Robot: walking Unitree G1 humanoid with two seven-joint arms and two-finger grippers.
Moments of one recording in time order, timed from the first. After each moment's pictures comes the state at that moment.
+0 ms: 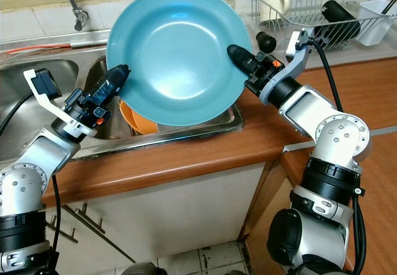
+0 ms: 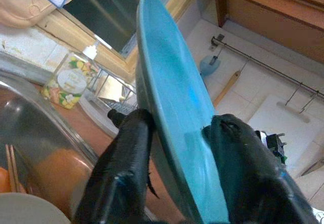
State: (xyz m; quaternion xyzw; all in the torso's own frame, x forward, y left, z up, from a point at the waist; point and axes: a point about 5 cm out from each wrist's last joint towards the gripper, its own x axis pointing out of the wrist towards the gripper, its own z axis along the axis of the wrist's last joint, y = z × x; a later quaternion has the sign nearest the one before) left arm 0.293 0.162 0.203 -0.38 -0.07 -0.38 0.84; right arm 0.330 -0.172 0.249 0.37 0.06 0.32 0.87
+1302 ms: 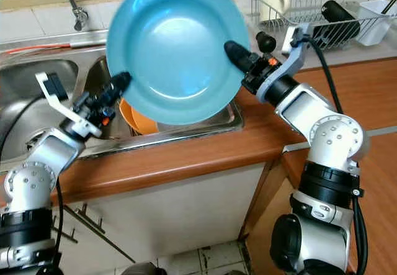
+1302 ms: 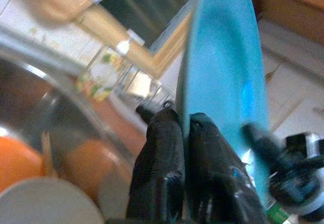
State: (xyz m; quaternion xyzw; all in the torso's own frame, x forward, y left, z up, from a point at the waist) left arm 0.307 0.162 0.198 -0.38 -0.06 -0.33 0.86; right arm 0.332 -0.166 0.247 0.33 0.05 0.30 0.89
